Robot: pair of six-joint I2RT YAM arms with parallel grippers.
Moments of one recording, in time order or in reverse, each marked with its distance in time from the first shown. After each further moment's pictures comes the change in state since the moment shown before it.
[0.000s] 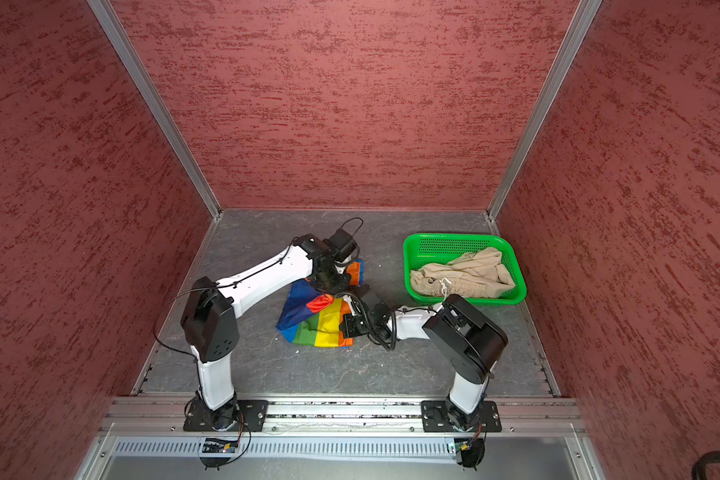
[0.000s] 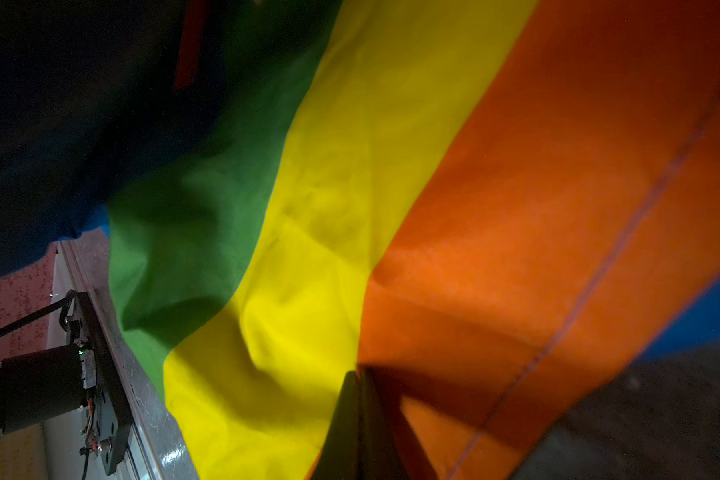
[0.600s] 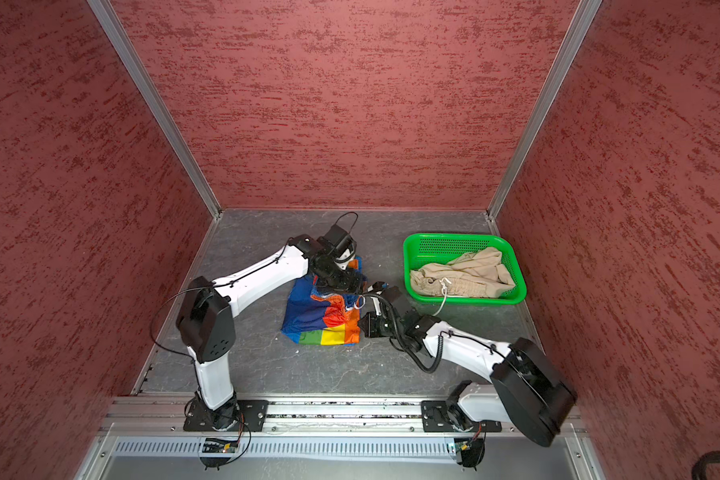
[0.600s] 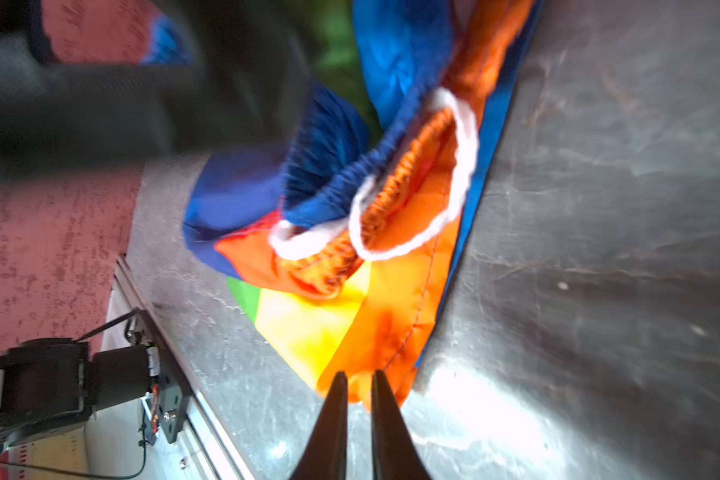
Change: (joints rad) left arm 0.077 -0.108 -0.042 0.166 0.251 -0.101; right arm -0.064 -0.501 -0.173 -0.210 0.066 0.056
